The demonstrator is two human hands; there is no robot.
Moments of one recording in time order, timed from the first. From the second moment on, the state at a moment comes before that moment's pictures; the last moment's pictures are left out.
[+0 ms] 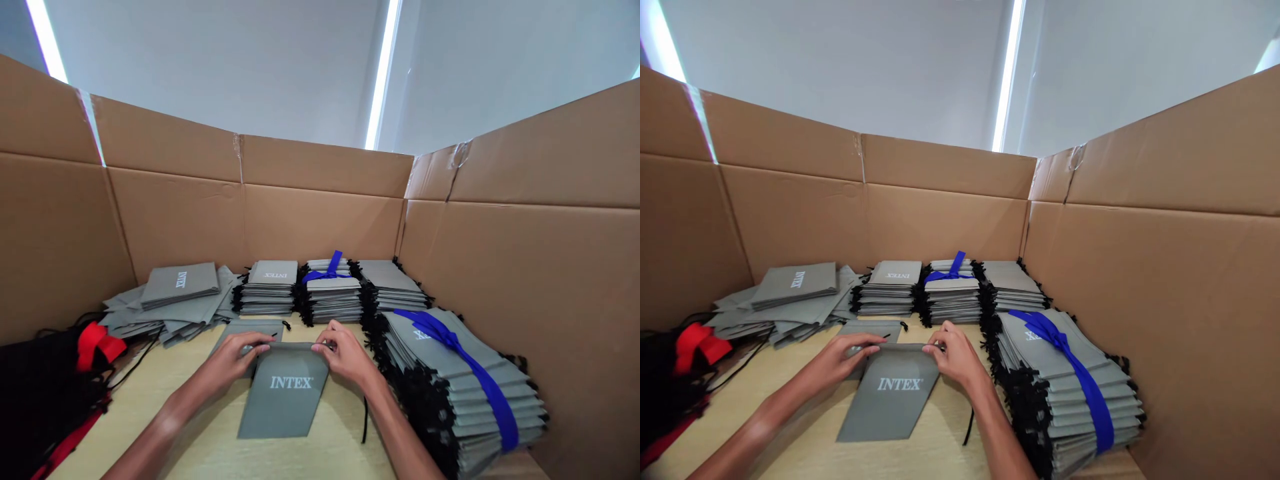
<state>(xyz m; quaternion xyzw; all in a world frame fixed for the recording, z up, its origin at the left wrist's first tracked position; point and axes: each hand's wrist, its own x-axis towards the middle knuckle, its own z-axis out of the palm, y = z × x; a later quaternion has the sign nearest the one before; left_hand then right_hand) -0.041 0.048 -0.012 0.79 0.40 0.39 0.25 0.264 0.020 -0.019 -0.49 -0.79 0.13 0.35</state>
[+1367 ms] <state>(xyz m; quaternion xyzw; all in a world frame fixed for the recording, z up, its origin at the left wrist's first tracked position) -0.125 0.086 -0.007 0.63 0.53 0.53 0.22 0.282 0.016 0.003 -0.70 -0.65 0.01 0.28</state>
